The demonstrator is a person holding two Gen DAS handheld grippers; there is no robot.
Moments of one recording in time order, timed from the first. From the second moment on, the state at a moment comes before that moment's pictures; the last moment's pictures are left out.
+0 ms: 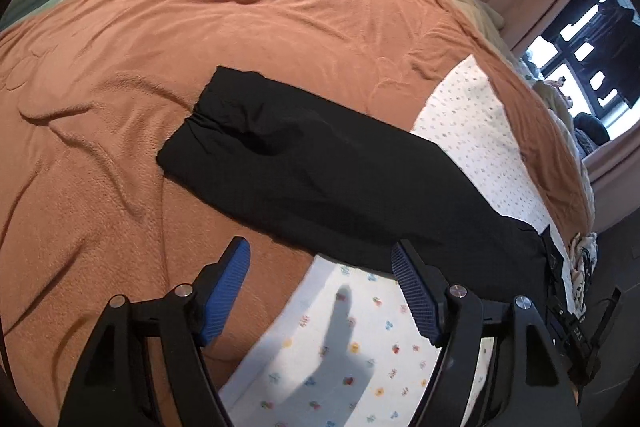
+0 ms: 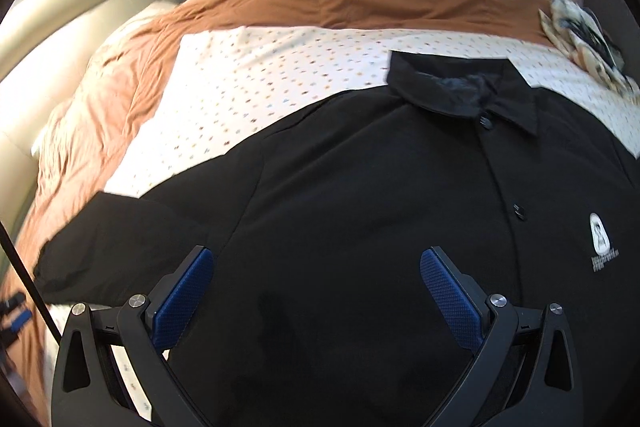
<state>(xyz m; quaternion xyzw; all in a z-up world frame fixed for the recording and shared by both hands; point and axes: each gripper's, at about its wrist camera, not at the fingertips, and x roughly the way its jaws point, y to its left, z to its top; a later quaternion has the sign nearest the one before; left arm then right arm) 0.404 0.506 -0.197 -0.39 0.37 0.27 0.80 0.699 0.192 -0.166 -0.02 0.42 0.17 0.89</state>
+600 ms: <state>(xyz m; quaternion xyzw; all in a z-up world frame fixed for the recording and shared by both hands) 0.411 0.562 -0.225 -0.49 0.33 0.29 0.75 0.707 0.239 -0.211 -0.13 0.46 0.18 0.86</state>
